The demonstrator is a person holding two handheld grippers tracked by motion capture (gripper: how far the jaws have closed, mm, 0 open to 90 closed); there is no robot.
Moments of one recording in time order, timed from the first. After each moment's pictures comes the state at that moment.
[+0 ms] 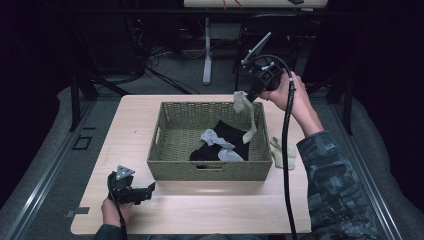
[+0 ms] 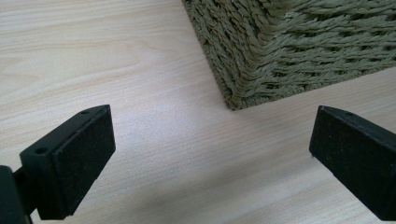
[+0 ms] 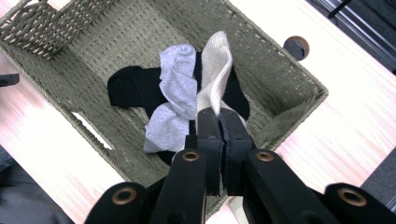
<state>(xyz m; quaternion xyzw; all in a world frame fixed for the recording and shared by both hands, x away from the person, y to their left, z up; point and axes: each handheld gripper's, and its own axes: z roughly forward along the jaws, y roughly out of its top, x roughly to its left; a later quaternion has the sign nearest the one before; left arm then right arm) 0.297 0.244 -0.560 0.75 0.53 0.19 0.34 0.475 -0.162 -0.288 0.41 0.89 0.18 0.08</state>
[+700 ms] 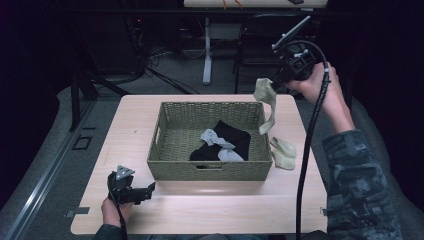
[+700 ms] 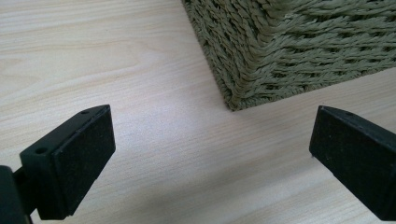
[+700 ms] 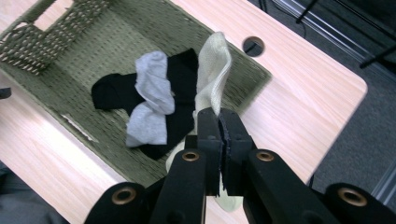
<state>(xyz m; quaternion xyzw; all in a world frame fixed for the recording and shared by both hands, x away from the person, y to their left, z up) 0.298 0.244 -0.560 0.75 0.53 0.19 0.34 0.460 -0.228 -0.249 0.45 0.86 0.20 0.11</state>
